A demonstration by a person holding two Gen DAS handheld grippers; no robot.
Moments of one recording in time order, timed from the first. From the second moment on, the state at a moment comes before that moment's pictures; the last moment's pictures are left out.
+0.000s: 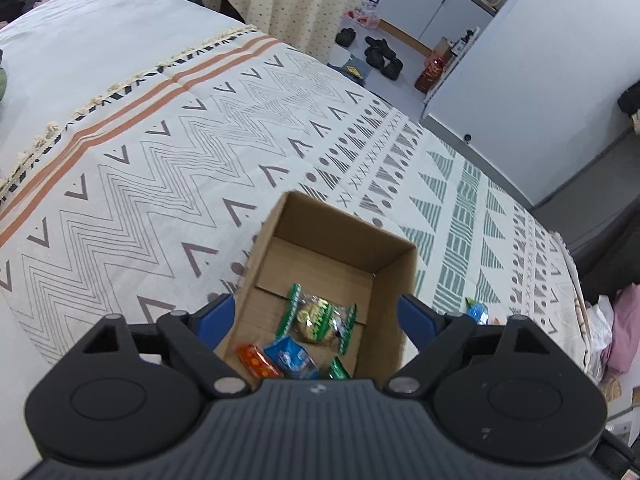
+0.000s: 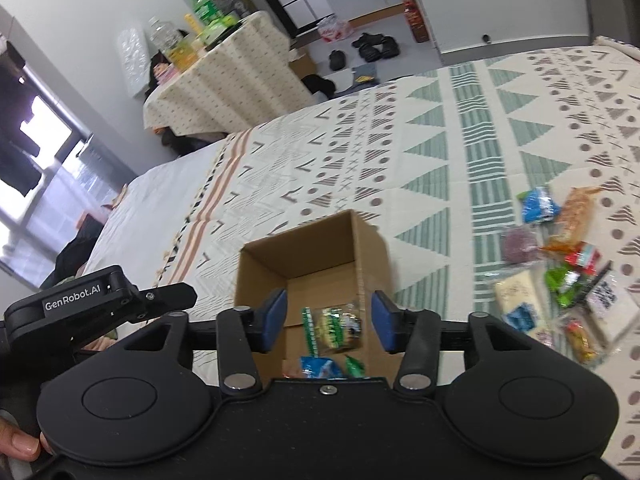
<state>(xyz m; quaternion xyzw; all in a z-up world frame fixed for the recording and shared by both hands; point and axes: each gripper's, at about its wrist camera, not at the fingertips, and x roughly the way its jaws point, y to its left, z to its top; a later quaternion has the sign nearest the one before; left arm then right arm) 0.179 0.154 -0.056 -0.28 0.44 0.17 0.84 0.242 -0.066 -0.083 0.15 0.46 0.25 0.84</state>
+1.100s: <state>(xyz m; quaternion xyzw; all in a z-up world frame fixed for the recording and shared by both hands) 0.196 0.022 -0.055 -0.24 0.48 0.09 0.84 0.222 -0.214 -0.092 0.20 0.43 0.15 0.87</state>
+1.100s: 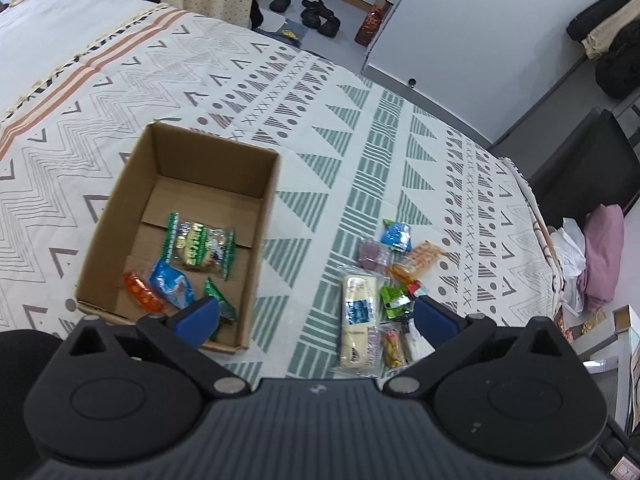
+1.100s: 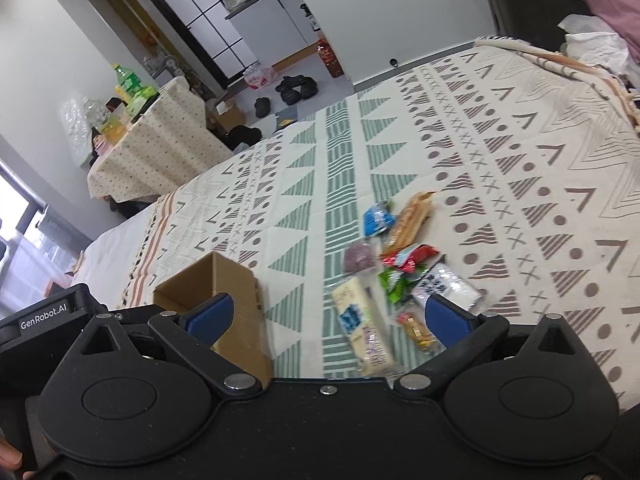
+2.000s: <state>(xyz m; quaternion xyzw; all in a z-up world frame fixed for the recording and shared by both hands) 0.217 -0.056 -0.092 -0.22 0.49 0.09 0.84 0.227 -0.290 -0.125 0.17 0.43 0.14 0.87</state>
